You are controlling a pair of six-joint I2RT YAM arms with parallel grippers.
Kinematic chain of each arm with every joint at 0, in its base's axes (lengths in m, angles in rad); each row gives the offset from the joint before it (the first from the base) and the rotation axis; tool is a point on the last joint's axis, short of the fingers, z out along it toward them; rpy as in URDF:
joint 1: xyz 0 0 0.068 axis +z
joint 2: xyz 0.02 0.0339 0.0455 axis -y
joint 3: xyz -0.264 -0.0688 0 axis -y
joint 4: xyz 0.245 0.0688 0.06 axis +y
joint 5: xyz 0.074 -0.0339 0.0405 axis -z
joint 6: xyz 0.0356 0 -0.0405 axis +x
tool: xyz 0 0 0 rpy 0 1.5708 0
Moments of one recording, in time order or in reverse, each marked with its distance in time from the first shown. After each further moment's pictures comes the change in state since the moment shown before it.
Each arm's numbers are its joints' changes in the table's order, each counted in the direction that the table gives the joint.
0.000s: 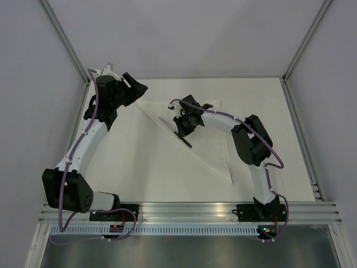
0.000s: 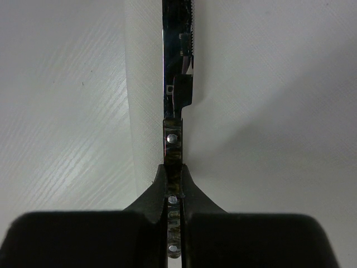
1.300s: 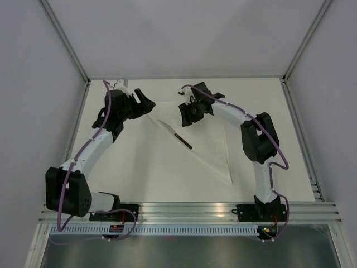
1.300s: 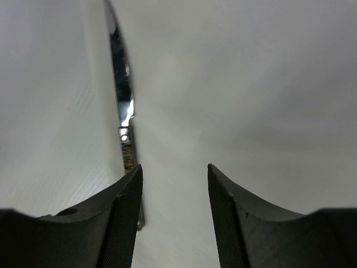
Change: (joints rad) left arm -0.039 0.027 -0.208 -0.114 0.036 0.118; right arm -0.101 0.011 0.092 0.042 -0.048 -0.002
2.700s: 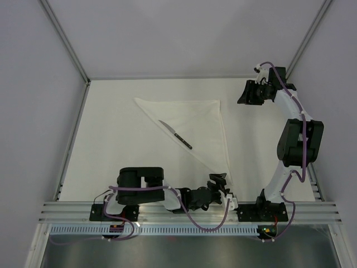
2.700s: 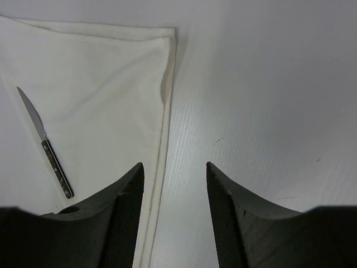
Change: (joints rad) left arm -1.314 -0.687 -0.251 -1.150 -0.580 1.185; right arm -0.648 0.220 -0.090 0.055 -0.208 0.024
